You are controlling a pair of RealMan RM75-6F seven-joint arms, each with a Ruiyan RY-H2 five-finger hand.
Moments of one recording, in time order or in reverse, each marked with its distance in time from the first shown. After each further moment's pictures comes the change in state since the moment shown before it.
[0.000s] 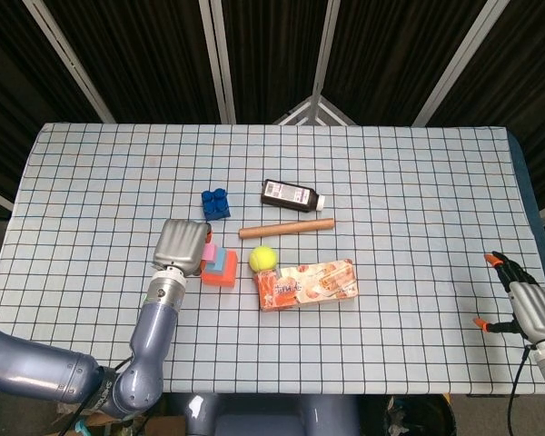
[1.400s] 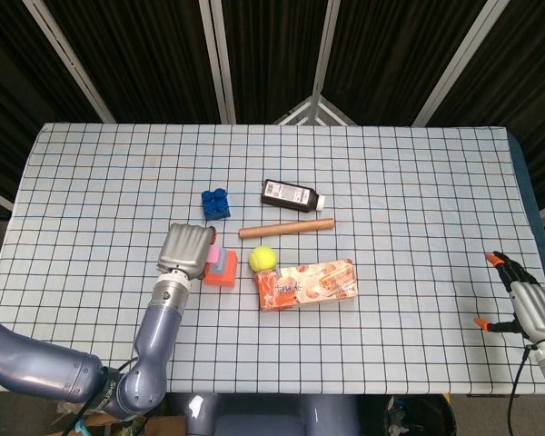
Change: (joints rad) left arm -0.028 -0.011 0.038 0.013 -0.006 -0.010 -0.007; right arm -0.001 0.002 0.002 0.001 0.006 -0.003 0.004
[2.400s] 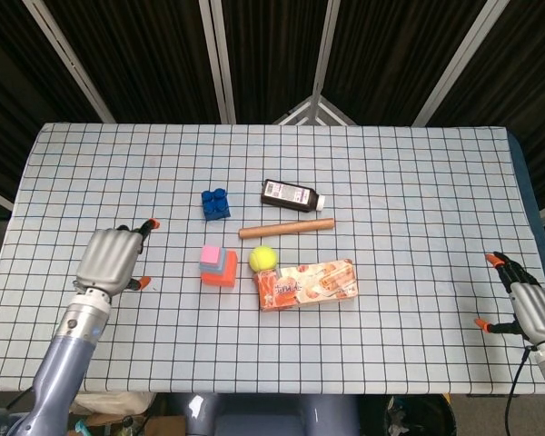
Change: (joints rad) left arm 0.342 0.413 0.277 -0.315 0.540 -0.011 -0.293; right arm -0.008 0.008 0.001 -0.027 0.001 0.017 -0.031
